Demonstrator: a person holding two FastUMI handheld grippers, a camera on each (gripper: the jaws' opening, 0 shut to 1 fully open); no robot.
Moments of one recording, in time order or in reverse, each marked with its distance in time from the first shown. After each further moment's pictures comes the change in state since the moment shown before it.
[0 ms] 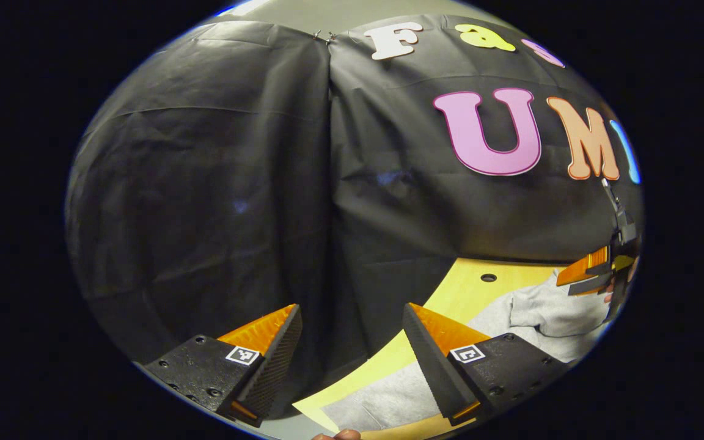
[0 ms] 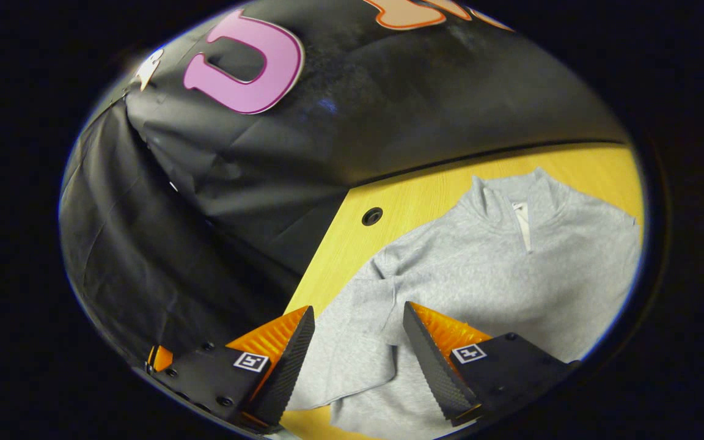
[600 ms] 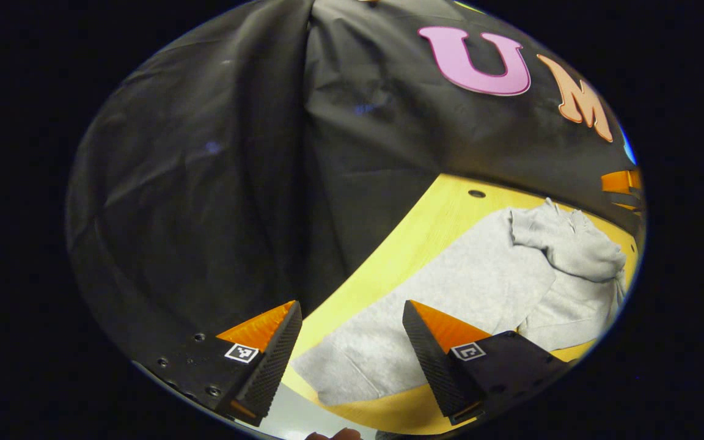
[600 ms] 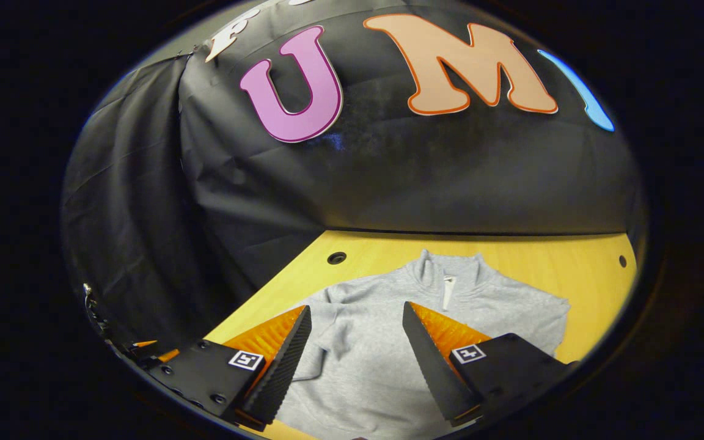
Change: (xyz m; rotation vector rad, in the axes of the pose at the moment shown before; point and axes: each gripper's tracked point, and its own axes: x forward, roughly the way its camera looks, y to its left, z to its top) left arm 0.009 -0.019 -0.155 -0.013 0.375 -0.100; right arm -0.096 -0.048 0.033 -0.294 -0.235 -0.159
